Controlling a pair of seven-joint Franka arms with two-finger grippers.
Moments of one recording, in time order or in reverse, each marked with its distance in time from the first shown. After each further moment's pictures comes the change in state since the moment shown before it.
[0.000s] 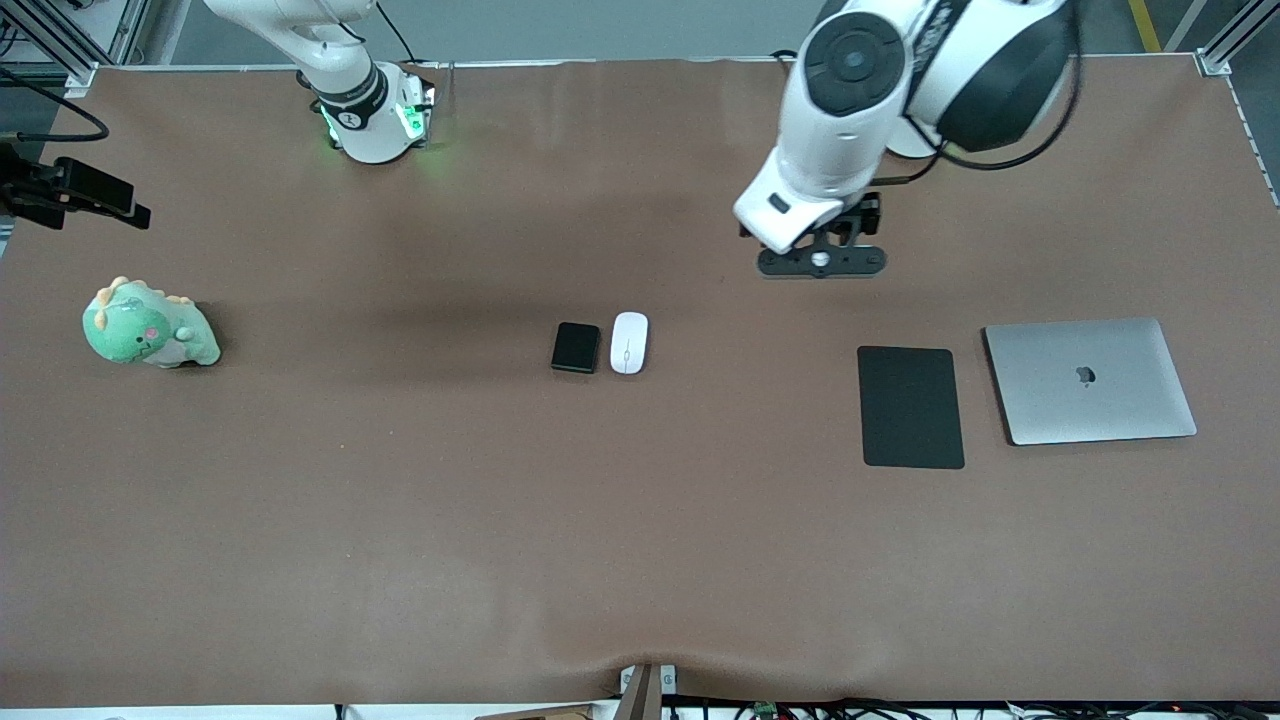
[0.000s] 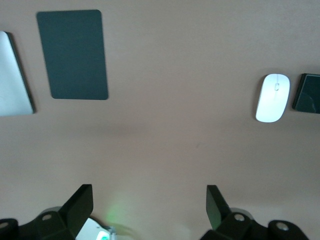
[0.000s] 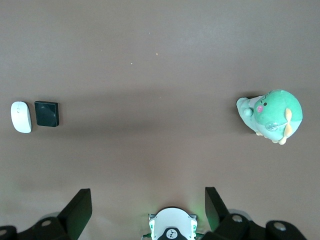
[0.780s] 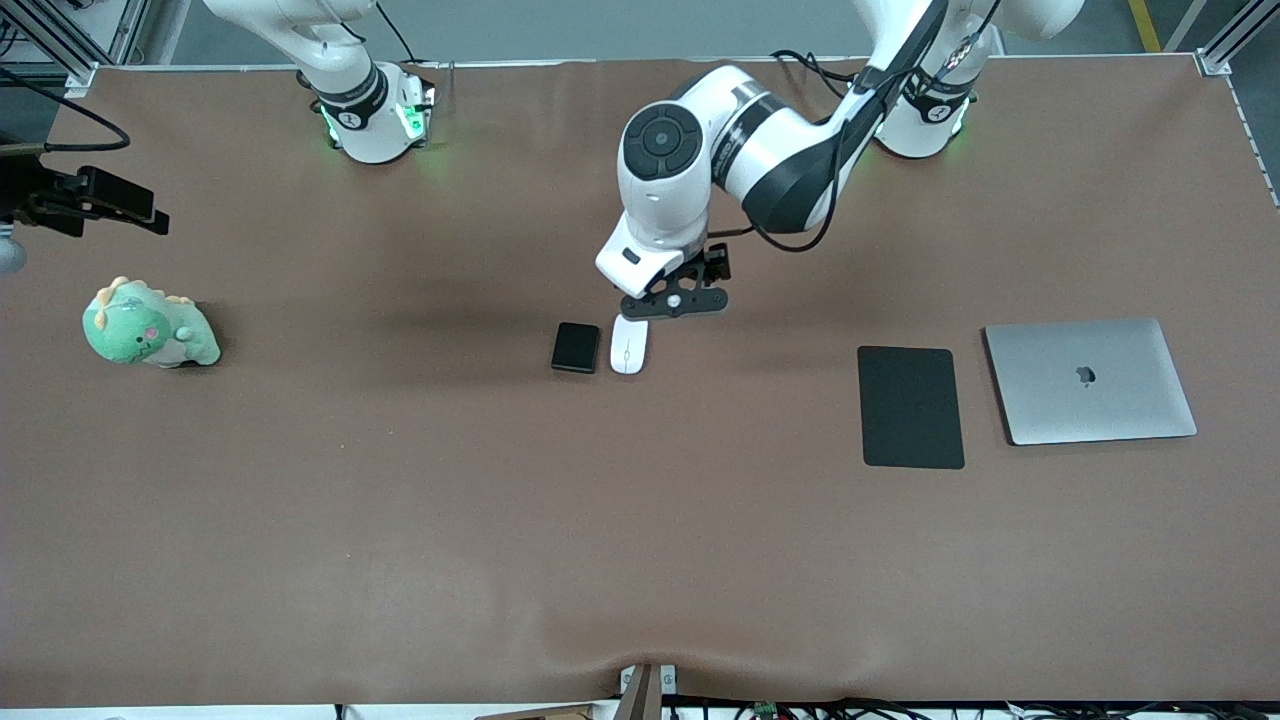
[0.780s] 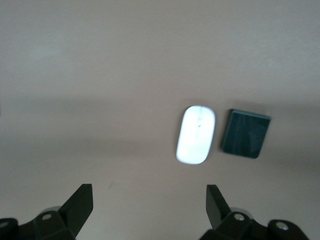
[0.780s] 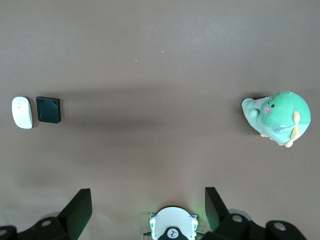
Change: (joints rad) left arm -0.160 0.291 0.000 0.097 -0.003 0.355 -0.222; right arm 0.020 0.018 0.002 0.000 0.002 0.000 0.000
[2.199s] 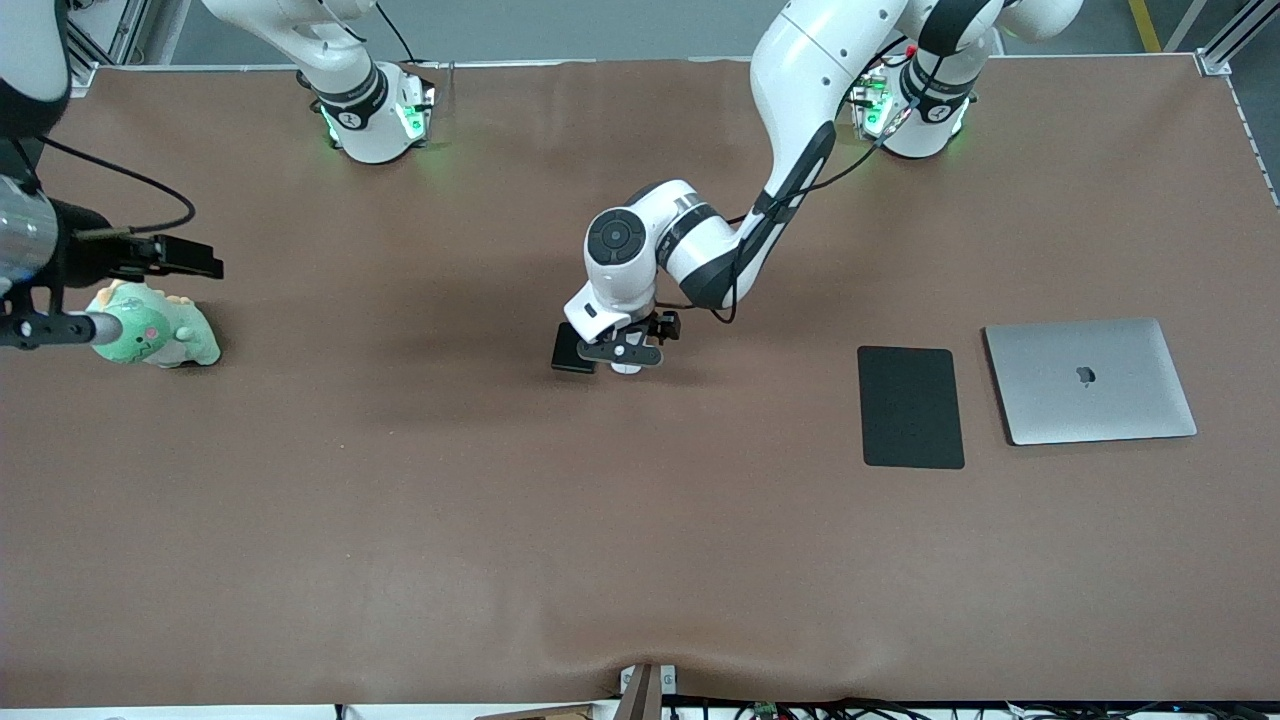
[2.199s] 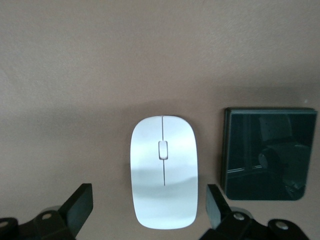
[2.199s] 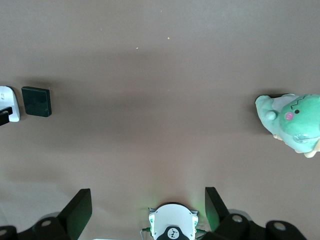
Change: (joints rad) left arm -0.065 0.295 0.002 -0.007 0.036 0.302 0.120; right arm 0.034 0.137 0.000 -0.006 0.001 0.020 -0.002
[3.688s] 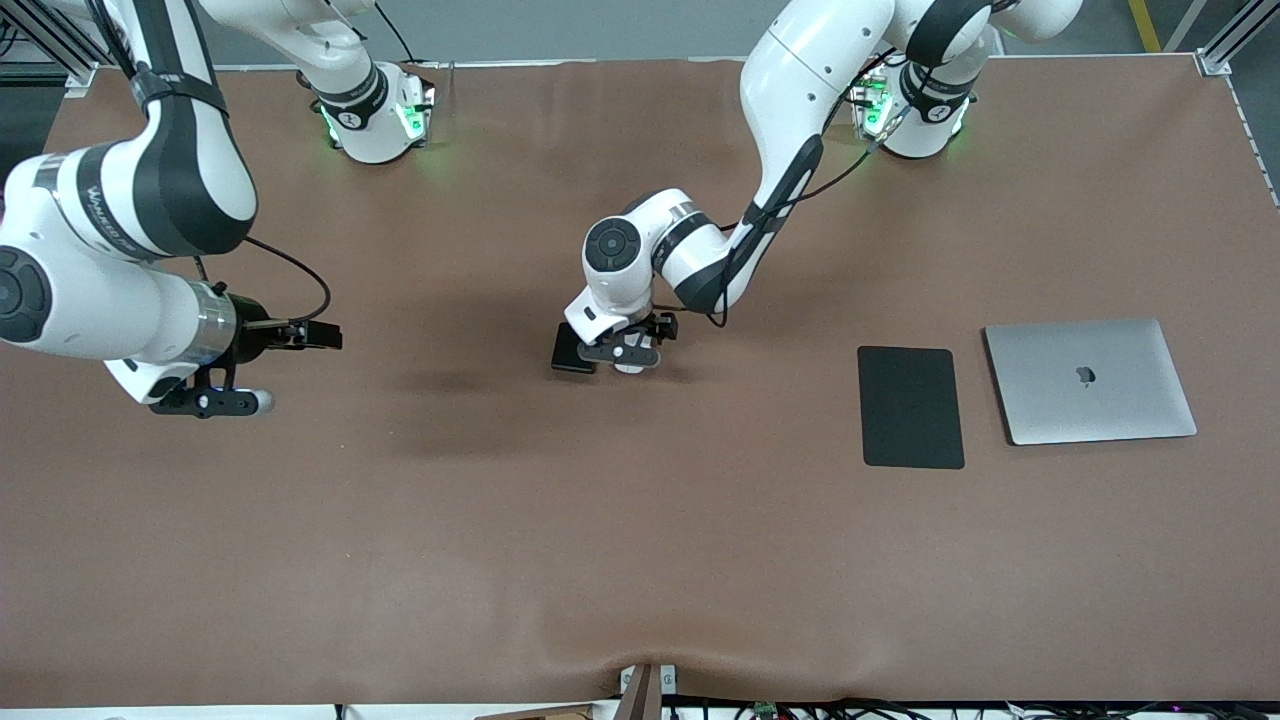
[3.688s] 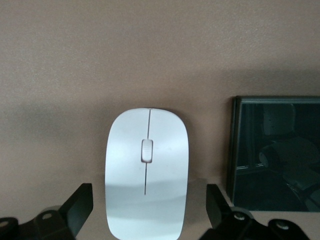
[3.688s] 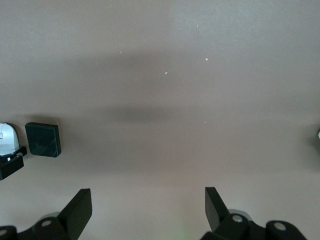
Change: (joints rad) left arm -0.015 0.043 0.000 0.000 0.000 0.032 -0.017; right arm 0.106 0.048 0.001 -0.259 0.059 0.368 0.117
